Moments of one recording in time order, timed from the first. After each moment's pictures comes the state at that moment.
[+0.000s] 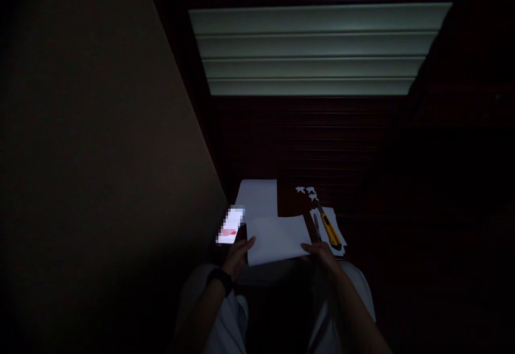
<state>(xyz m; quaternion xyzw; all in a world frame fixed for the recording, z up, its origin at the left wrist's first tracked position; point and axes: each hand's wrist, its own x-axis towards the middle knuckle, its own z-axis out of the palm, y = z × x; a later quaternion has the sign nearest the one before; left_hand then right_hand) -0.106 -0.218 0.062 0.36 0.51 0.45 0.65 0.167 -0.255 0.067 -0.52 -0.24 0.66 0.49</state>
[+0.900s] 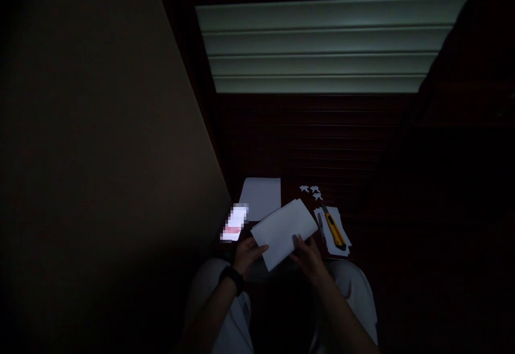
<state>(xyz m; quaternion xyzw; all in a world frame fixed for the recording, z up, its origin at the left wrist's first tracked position) -0.100 -0.213 0.034 0.39 0.46 0.49 0.64 0.107 -0.244 0.047 -0.42 -0.20 0.65 0.60</state>
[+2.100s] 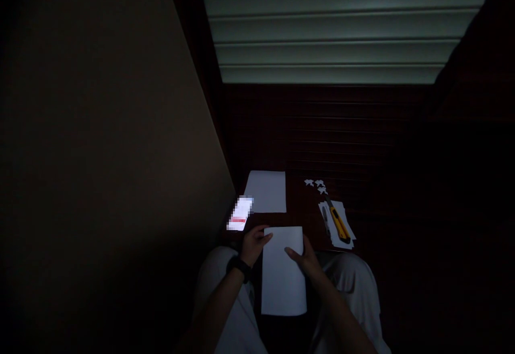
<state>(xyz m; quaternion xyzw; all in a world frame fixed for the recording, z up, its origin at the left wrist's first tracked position) -0.099 -0.214 0.024 0.48 0.48 0.50 0.54 0.087 -0.275 0.026 -0.51 -0.41 0.55 0.51</state>
